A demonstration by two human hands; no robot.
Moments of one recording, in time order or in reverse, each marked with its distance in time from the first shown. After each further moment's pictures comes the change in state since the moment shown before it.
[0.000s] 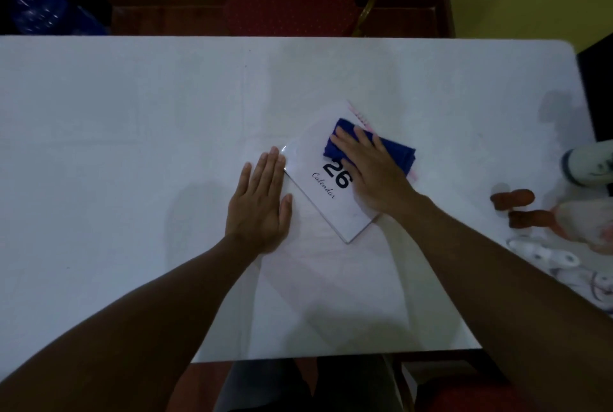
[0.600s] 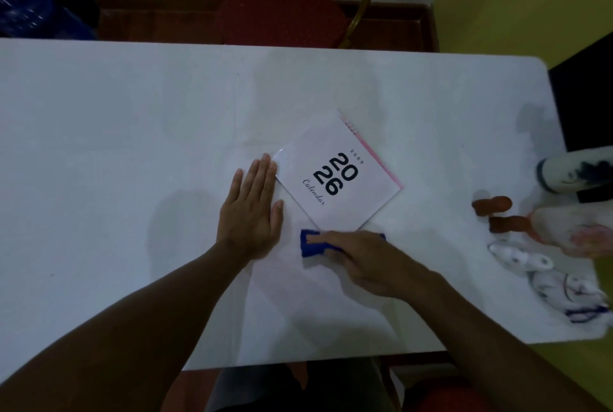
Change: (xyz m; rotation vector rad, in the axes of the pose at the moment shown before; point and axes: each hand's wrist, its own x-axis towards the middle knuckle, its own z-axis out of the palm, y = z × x) left_hand 0.000 -0.007 -0.002 -0.005 -0.006 -0.024; right_hand -0.099 -0.063 -0.016 0.285 -0.444 0.043
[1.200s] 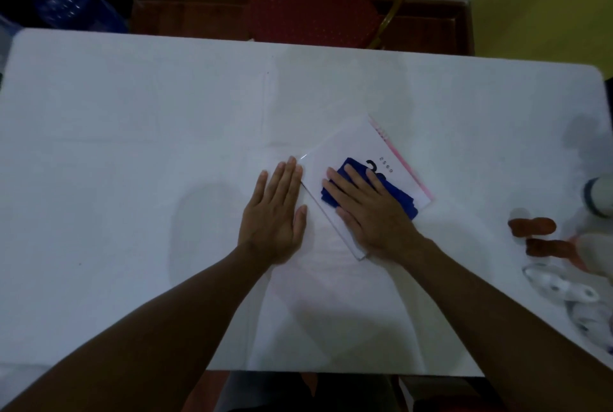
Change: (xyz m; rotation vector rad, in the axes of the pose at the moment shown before) left_hand 0.000 0.008 0.000 -0.001 -0.053 -0.006; right_hand 0.079 0.037 -0.010 -0.646 0.310 -0.228
